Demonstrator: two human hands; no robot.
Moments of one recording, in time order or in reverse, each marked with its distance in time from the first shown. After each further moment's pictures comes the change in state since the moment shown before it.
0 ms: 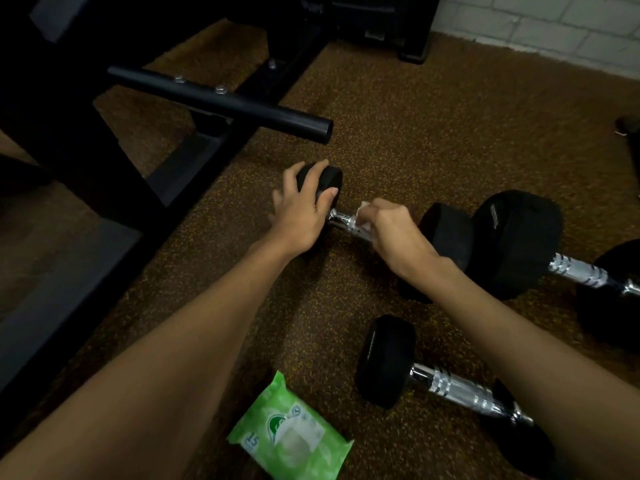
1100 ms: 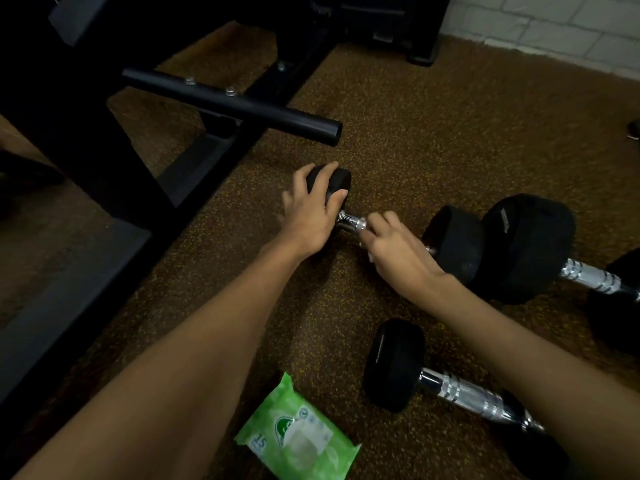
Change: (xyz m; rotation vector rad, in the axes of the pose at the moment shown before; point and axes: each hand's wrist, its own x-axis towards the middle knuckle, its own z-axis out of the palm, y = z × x) left_hand -0.001 0.003 -0.001 -0.011 0.000 -0.017; right_hand -0.016 -0.012 0.008 -0.354 -0.043 -0.184
